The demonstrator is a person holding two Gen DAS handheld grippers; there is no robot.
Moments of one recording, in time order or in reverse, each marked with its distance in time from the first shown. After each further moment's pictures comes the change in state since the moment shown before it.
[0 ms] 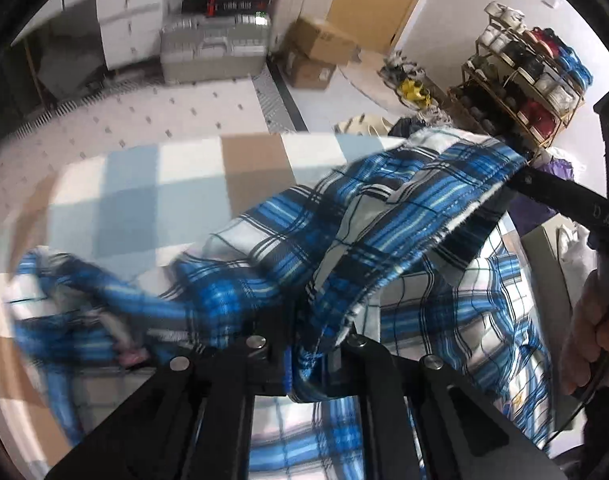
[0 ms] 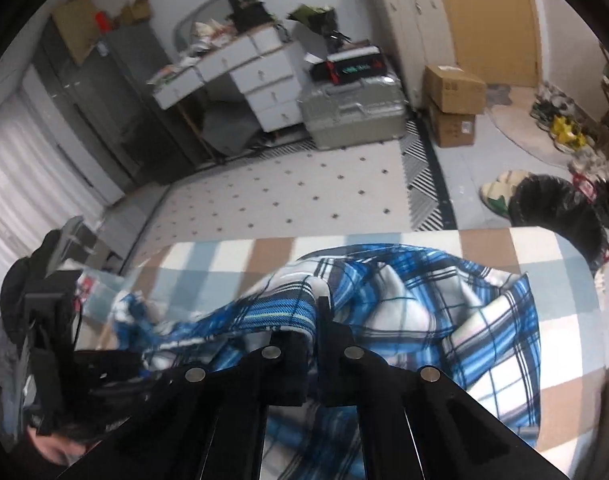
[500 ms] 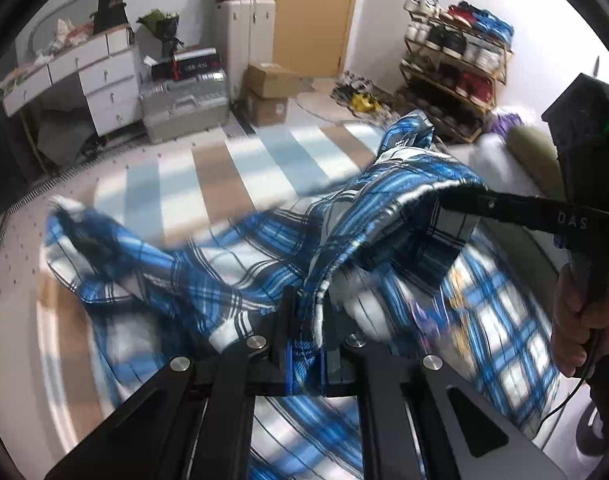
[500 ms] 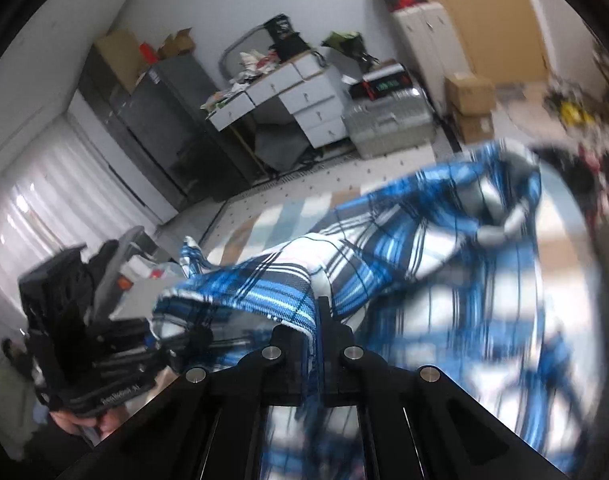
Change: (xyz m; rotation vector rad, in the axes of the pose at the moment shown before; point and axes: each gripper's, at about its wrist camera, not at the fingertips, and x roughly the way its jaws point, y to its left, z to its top) left arm -0.101 -0.078 -0.148 0.199 -0.128 -0.002; right arm -0.124 0.017 -0.164 0.113 -0.046 0.158
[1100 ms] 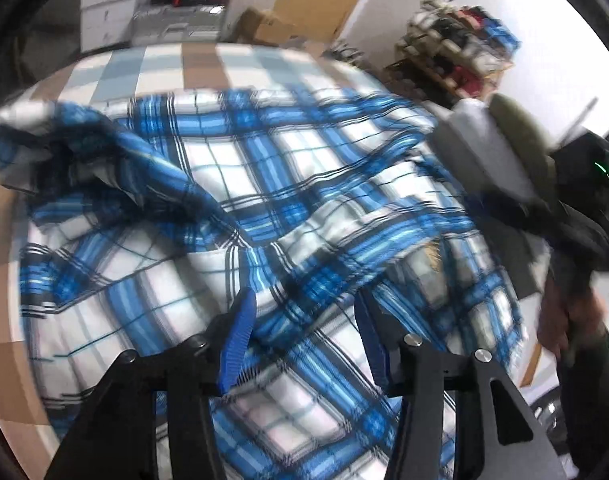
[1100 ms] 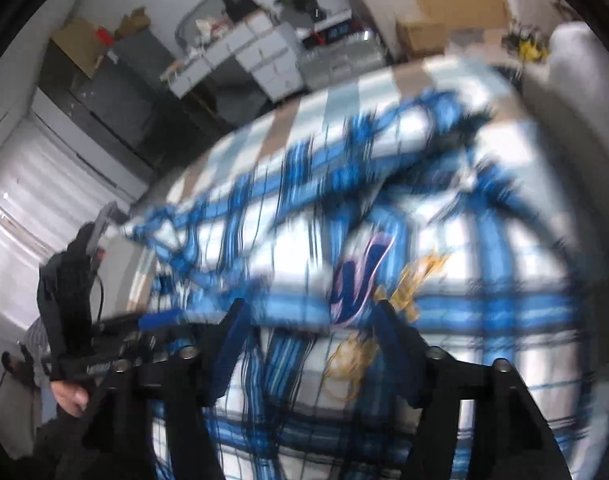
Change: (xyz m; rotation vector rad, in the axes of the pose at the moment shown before) left arm -0.004 0.001 -0.053 -0.173 0.092 -0.210; right arm -0.041 -0.055 -0.048 0.086 0.061 -0.088
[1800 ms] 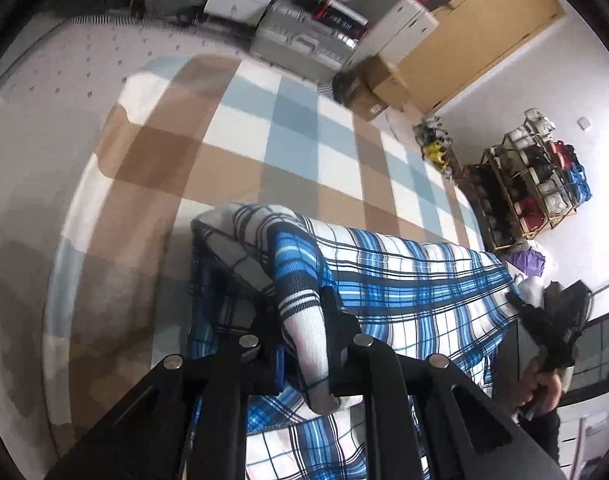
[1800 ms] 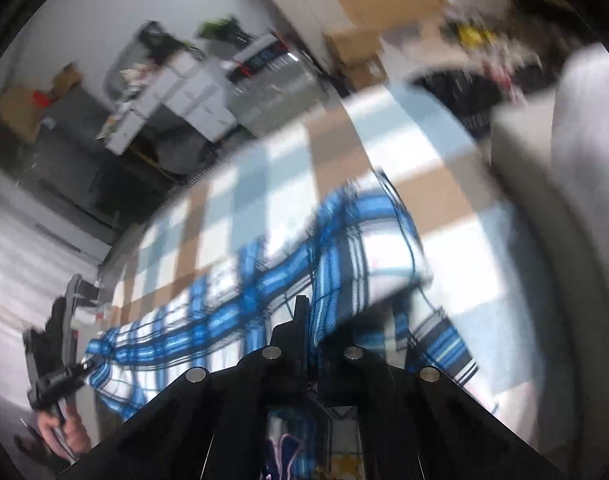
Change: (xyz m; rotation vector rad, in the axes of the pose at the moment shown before) left arm -0.049 0.148 0.063 -0.425 -0.116 0.107; right arm 0.051 -0.065 0.104 0.122 -0.054 -0.105
